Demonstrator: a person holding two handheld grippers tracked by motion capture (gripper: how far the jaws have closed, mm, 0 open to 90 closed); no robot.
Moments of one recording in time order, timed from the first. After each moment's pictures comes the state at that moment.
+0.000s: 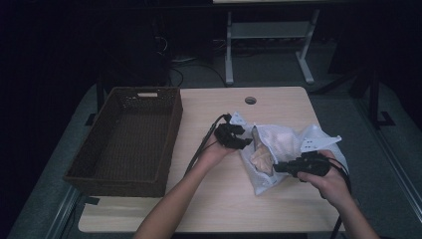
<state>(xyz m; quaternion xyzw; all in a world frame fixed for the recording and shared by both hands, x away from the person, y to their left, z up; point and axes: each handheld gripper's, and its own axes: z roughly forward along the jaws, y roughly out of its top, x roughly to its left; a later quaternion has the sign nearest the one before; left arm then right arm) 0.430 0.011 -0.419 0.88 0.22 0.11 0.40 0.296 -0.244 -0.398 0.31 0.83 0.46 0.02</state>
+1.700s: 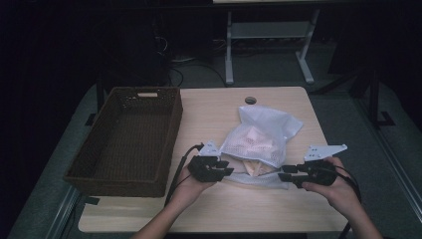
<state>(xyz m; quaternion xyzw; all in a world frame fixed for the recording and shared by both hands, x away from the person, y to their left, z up) 0.310 0.081 -0.415 0.86 0.26 0.04 0.43 0.272 -0.252 -0.401 0.32 0.85 0.42 0.06</state>
